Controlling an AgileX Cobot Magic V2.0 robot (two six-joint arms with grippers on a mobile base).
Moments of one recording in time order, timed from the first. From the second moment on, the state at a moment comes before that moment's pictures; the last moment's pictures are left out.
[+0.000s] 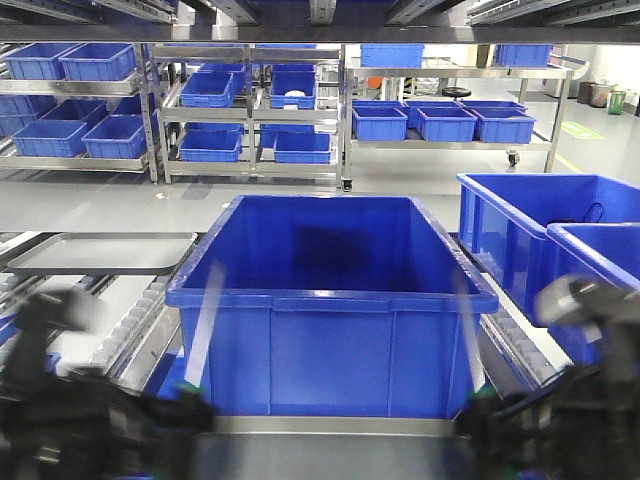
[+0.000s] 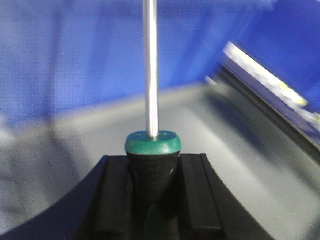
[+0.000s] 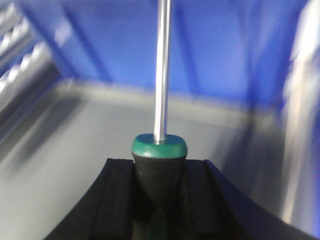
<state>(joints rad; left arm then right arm) -0.45 1.23 -0.85 -0.94 0.44 0.55 0.28 1.15 -0.89 0.54 0.61 -0.19</state>
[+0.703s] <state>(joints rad) -0.49 1.39 -0.85 -1.04 0.48 0.55 0.28 1.28 -0.89 0.65 0.71 -0.24</state>
